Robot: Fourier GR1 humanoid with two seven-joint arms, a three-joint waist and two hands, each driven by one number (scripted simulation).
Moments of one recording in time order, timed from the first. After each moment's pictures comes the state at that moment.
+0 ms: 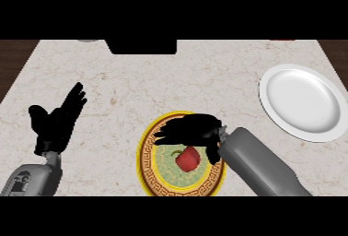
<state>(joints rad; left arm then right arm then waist) -0.17 0.29 -0.02 -1.40 0.12 0.09 0.15 -0.64 -0.16 0.64 -1.07 0.96 0.38 -0.61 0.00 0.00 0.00</state>
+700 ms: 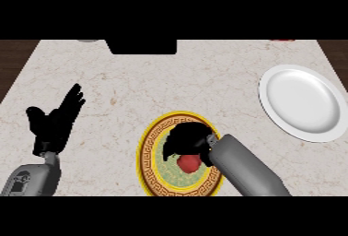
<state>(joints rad) -0.17 0.27 0.03 -1.37 0.09 0.04 0.13 -0.62 -0.08 0.64 -0.99 1.19 0.35 -0.66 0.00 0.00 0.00</state>
